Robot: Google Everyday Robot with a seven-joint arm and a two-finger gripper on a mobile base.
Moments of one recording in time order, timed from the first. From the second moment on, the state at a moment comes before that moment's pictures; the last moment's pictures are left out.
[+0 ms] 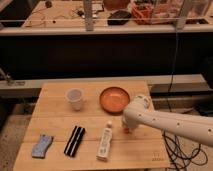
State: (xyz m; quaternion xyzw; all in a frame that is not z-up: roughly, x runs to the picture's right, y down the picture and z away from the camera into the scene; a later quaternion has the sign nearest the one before) arm 0.136 0.221 0.828 -0.23 -0.16 -0.51 0.82
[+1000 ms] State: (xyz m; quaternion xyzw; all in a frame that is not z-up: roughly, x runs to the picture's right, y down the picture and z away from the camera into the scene) arm 0.070 0.206 0.835 -0.22 -0.17 -0.57 0.78
